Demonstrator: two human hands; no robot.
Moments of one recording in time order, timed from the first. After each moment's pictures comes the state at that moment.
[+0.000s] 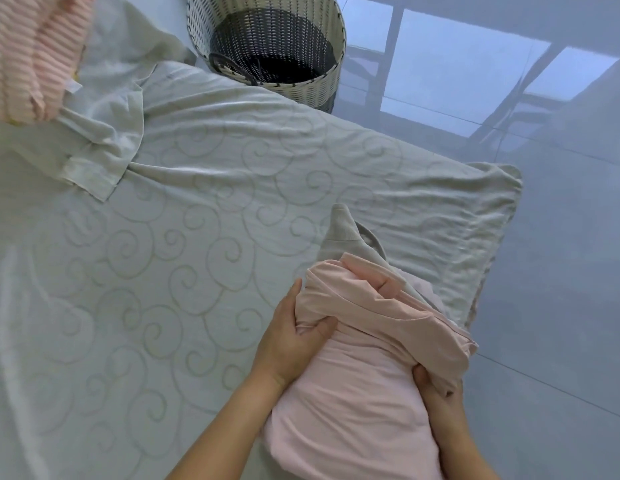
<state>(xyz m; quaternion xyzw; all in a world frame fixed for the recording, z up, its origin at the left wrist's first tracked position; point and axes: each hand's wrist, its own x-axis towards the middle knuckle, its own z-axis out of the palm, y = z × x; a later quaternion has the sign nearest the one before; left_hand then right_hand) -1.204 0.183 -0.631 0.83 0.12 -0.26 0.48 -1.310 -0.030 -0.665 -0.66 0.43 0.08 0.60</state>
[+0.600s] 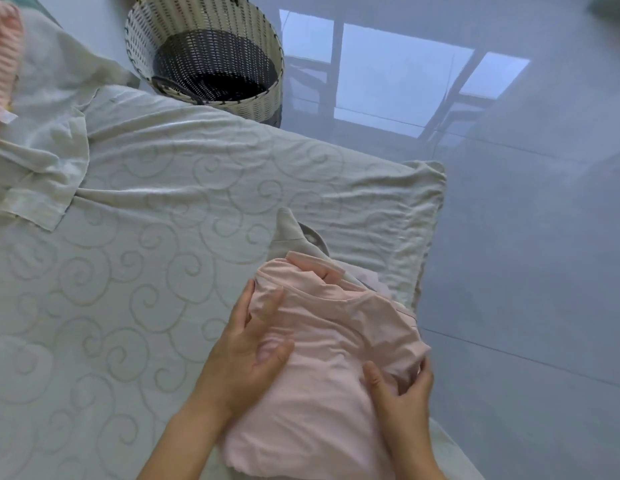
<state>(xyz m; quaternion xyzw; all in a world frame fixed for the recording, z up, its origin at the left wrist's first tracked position) -1.219 0.190 -0.568 0.90 -0.09 -0.21 0.36 -1.328 -0.012 -0.602 -0.61 0.47 0.05 0.63</state>
